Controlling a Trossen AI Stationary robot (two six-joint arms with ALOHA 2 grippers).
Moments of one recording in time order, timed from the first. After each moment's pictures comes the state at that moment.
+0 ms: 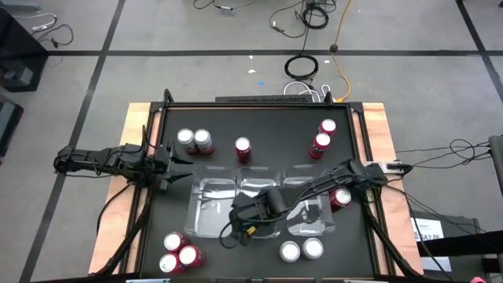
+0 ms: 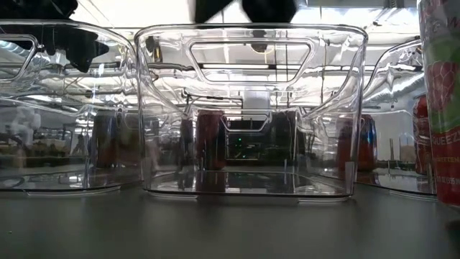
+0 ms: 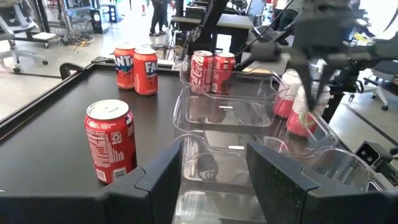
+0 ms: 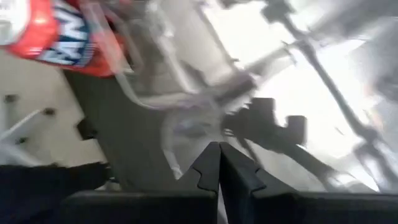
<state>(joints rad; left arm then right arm) -0.12 0.18 0.28 -0.28 -0.06 -0.10 0.37 2.23 2.22 -1.15 0.08 1.00</state>
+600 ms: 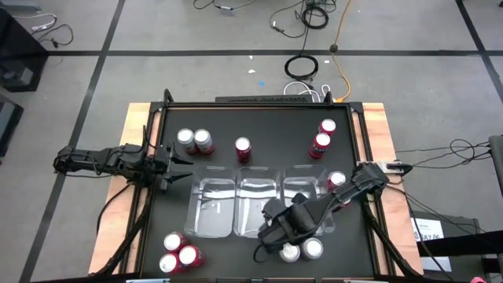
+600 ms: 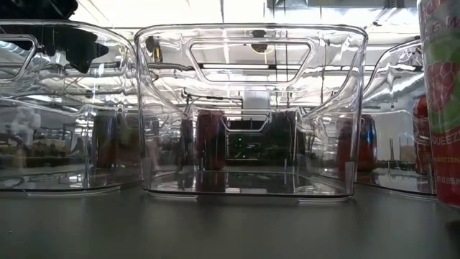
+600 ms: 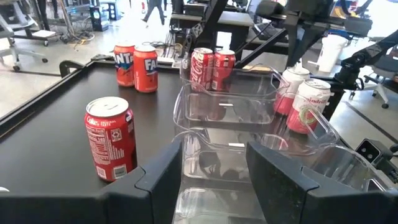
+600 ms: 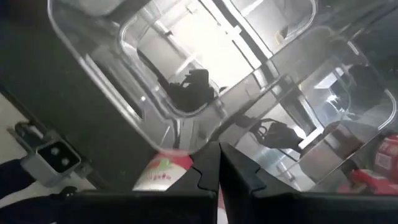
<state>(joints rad) -0.12 0.18 0.28 -0.29 -0.06 -0.10 0.52 2.13 2.21 -1.57 0.16 1.24</state>
